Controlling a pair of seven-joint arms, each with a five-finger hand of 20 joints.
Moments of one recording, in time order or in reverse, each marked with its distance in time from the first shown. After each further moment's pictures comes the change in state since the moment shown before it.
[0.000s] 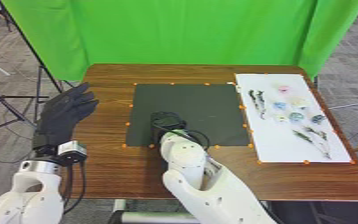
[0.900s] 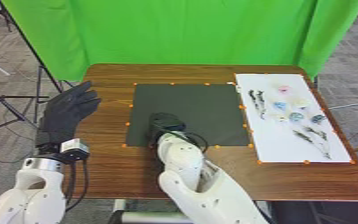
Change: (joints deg) left arm -1.4 -0.9 0.4 0.5 0.7 -0.6 -1.0; right arm -0.9 -1.4 -0.6 0.1 -1.2 0.9 1.6
